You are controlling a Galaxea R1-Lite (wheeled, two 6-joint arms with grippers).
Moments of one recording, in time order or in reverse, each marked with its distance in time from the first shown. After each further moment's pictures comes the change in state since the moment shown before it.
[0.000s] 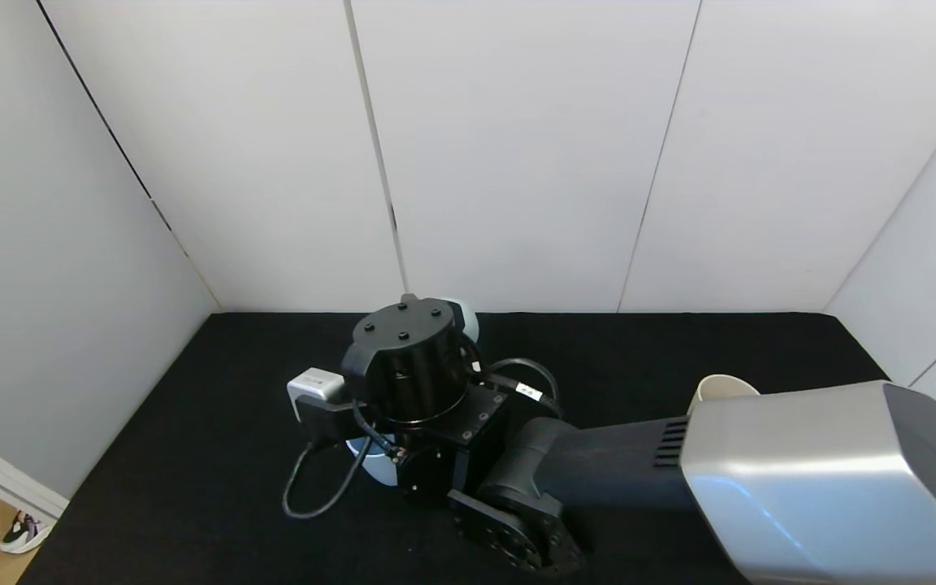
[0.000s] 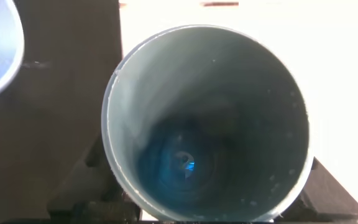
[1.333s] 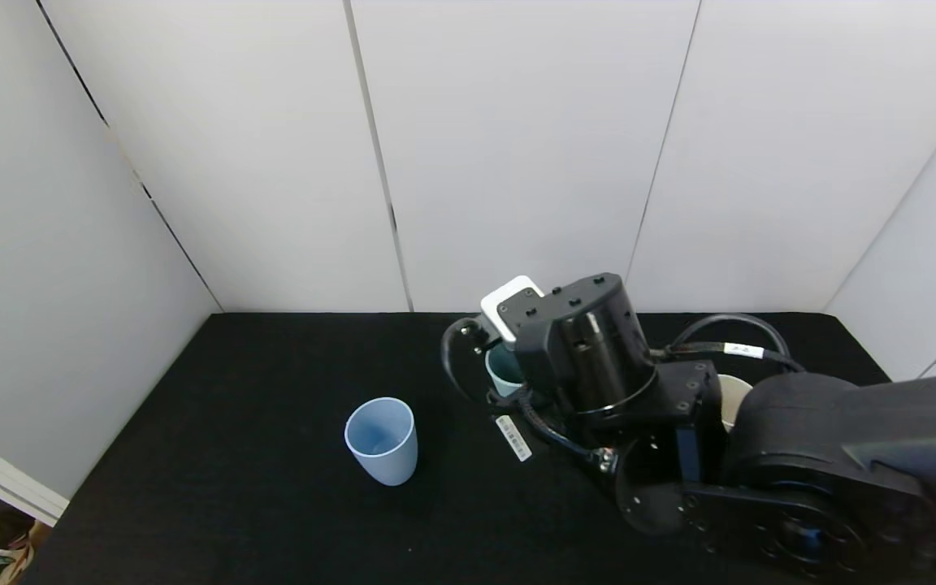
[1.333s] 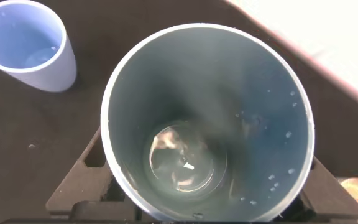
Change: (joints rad) left arm 0.000 0.000 0.000 0.000 0.000 0.000; right arm -0.090 -0.433 0.486 0.329 0.164 1.368
